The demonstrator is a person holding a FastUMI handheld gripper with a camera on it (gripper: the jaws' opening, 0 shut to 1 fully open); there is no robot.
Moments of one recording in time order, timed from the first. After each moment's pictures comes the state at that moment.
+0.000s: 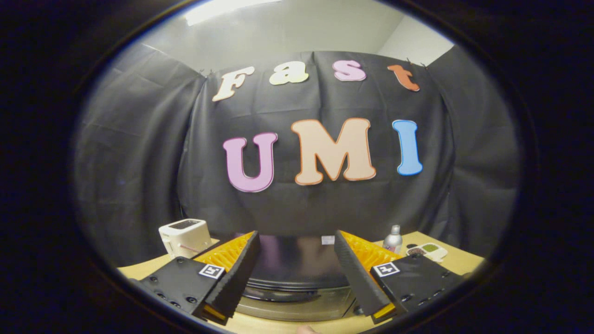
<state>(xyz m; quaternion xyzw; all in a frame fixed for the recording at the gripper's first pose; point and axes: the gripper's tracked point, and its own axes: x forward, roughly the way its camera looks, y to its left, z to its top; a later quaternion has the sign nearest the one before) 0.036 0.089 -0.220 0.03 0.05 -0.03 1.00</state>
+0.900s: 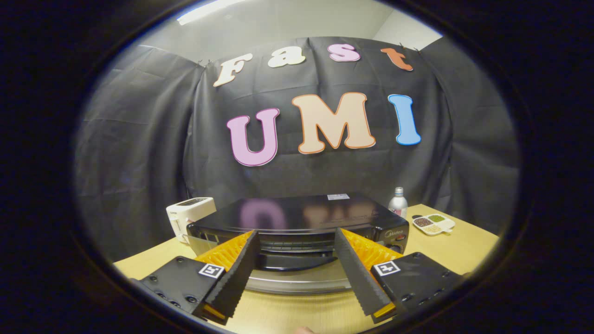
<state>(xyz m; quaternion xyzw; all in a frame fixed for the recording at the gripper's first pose) -0.016 0.100 -0.274 0.05 0.08 -0.02 0.99</state>
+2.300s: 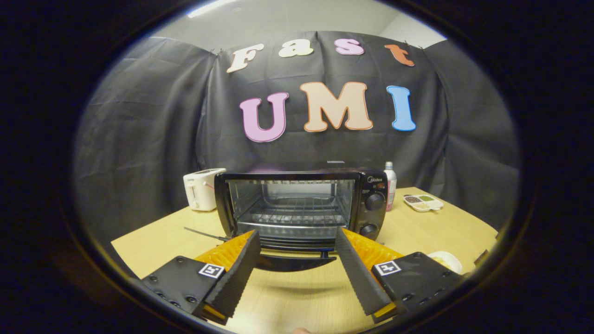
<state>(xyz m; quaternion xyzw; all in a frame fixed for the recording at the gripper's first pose) -0.127 0.111 -0.329 0.04 0.14 -0.01 0.99</state>
